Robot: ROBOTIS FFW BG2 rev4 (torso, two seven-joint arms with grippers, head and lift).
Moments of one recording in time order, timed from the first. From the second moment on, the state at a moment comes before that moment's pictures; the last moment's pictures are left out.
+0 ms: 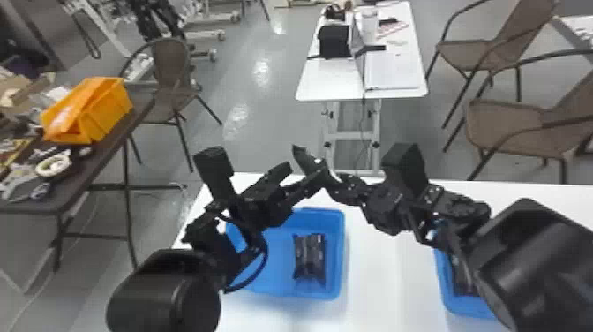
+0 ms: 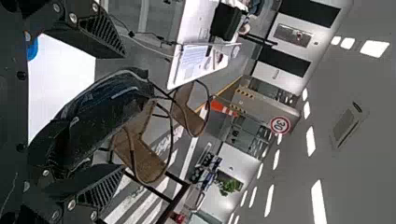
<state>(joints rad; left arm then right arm) 0.13 0.08 0.04 -1.97 0.45 0.56 -0.27 -0.31 -0.29 0.65 -1.58 -0.18 0.30 0.39</state>
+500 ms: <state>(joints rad) 0.16 0.06 0.04 -1.93 0.54 0.50 -0.26 -0.31 -0.28 0.65 -1.57 -0.18 0.29 0.39</state>
